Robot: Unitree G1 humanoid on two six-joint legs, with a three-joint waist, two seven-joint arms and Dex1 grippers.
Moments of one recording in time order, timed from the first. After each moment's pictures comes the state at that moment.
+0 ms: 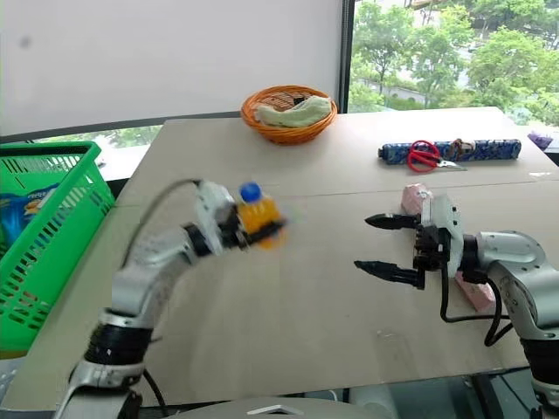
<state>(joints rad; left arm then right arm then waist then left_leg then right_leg) -0.35 0.54 0.09 -0.22 -0.40 0.43 -0.70 -0.22 -0.73 -0.09 -0.34 0.70 0.51 1.15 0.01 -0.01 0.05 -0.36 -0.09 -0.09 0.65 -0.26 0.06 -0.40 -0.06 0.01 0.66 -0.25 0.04</state>
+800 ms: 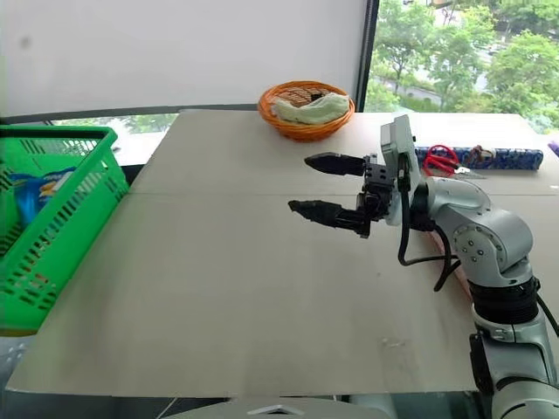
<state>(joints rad) -0.20 1.15 0.52 0.30 0.00 0.49 -0.48 -0.55 -0.54 -0.01 -0.36 0.86 0.70 0.94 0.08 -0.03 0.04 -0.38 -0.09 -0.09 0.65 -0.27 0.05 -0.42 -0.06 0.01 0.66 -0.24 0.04</state>
